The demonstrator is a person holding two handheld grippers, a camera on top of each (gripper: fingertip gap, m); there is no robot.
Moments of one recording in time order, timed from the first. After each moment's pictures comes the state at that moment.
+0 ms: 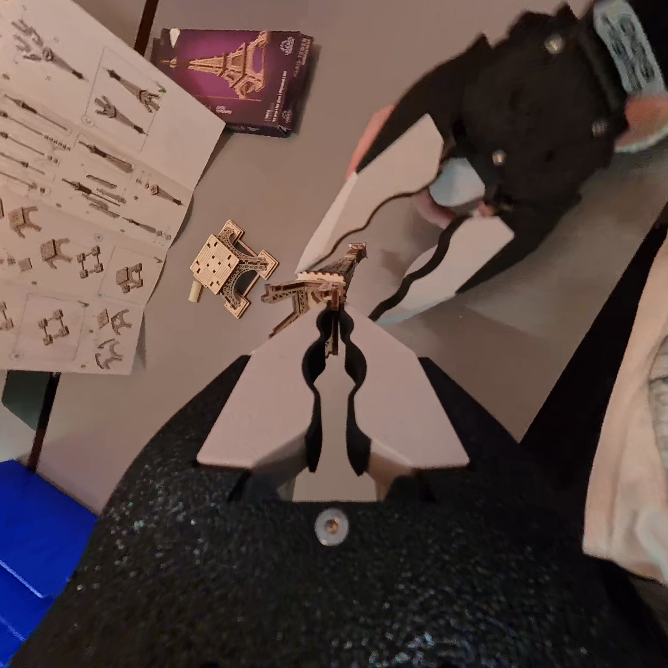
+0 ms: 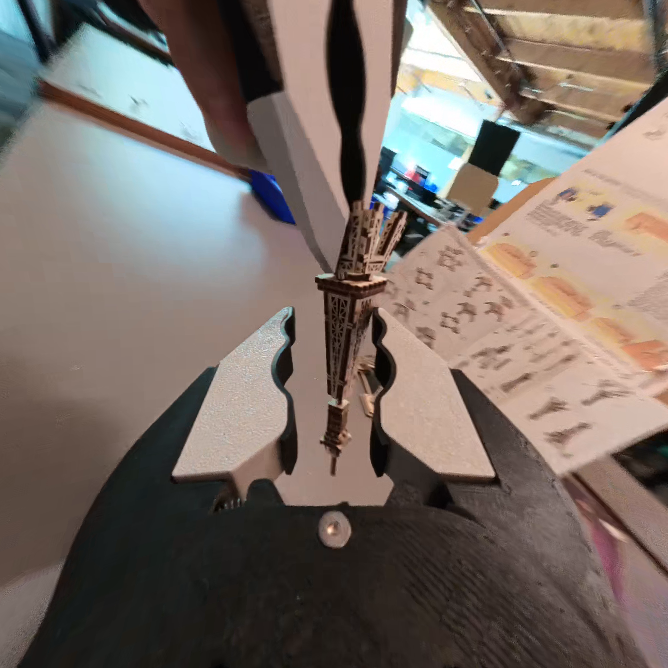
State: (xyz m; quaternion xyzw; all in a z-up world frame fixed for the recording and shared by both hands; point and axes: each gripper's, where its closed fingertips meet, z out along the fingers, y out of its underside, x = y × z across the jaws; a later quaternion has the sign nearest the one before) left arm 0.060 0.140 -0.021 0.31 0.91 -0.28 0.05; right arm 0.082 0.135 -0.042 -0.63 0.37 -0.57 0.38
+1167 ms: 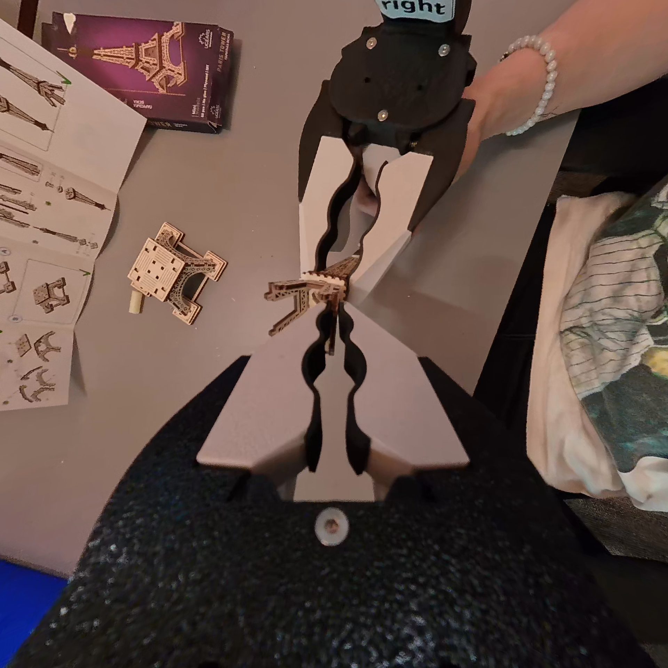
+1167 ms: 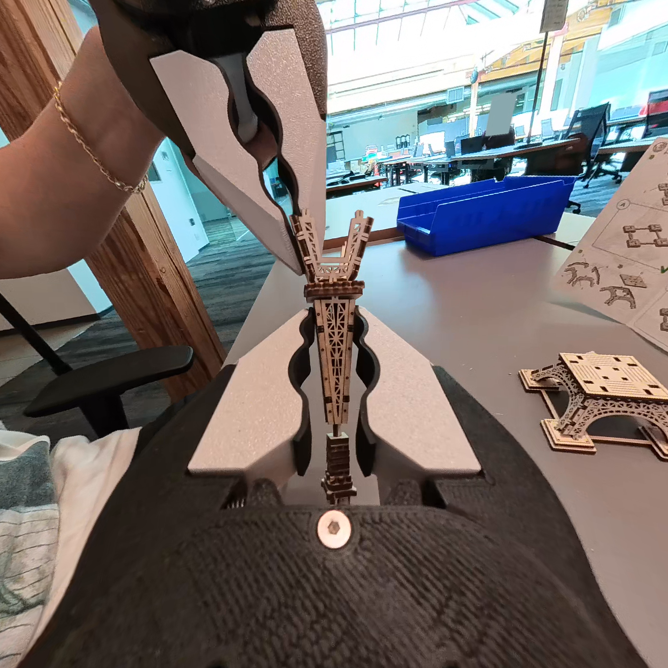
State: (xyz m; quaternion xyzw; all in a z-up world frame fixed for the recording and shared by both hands) left arm 0.049 0.160 -0.016 0.34 0.91 -0.24 -0.04; right arm 0.064 0.162 -0.032 -0.57 0.39 -0.30 0.66
